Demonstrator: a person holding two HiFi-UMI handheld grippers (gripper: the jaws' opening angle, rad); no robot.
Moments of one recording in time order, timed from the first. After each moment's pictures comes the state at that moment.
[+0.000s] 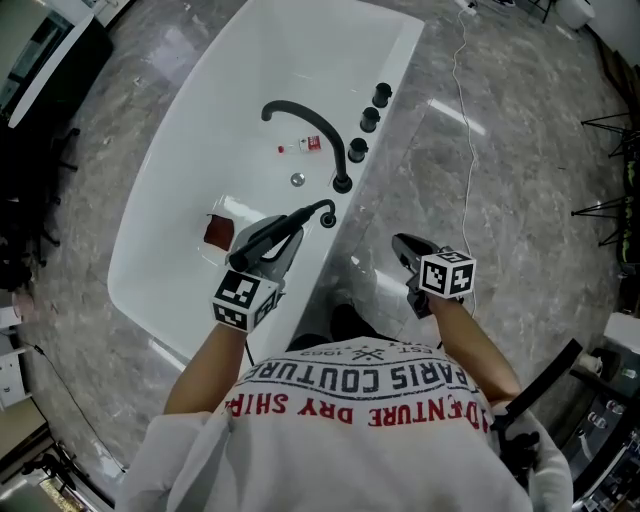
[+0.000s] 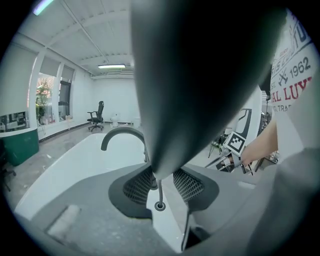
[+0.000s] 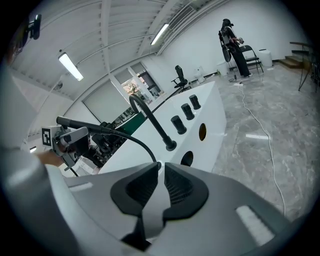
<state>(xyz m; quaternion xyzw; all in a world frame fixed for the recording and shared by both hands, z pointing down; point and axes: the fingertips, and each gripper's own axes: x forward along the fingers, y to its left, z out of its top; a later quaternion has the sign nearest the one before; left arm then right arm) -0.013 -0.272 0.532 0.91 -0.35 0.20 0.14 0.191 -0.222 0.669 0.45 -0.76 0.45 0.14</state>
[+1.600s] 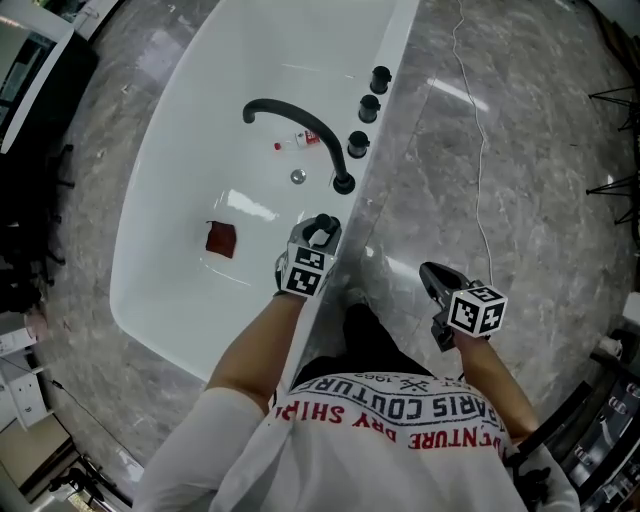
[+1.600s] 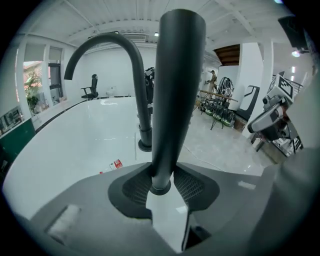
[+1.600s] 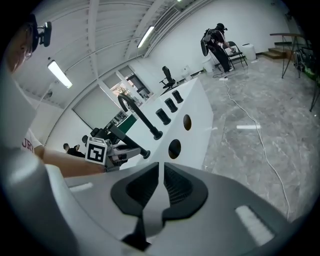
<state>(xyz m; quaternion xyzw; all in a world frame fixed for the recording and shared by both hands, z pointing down) 0.043 -0.295 0.754 0.86 -0.32 0.35 0.19 0.223 -0.163 0.698 0.48 -0.72 0.49 0.12</state>
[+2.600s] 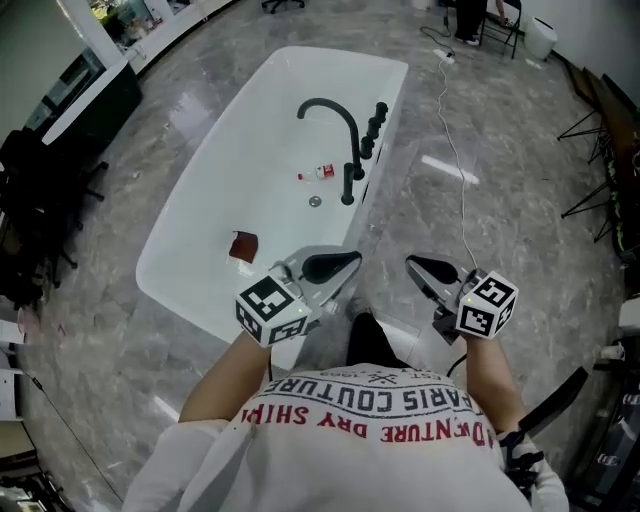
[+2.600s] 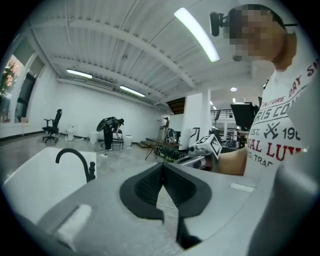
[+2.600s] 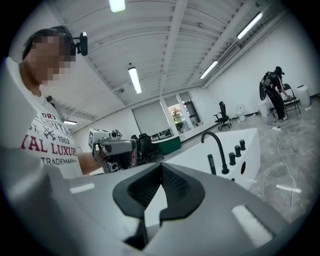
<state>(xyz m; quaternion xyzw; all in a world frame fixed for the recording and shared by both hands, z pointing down) 0.009 -0.023 0.394 0.98 -0.12 0.07 0.10 0.092 -0.011 0.446 0.36 -0.90 0.22 0.04</state>
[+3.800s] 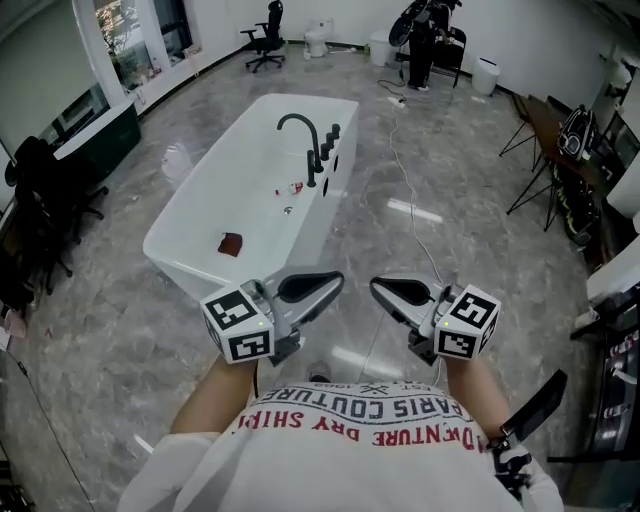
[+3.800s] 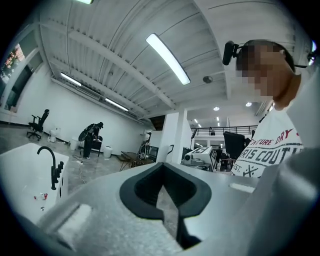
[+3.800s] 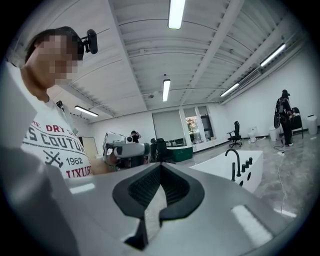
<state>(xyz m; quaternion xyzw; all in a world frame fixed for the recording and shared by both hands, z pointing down) -0.019 0.367 0.254 0.99 -0.06 -0.03 0.11 0.026 0.377 0.288 0.34 -0.94 0.11 0.02</state>
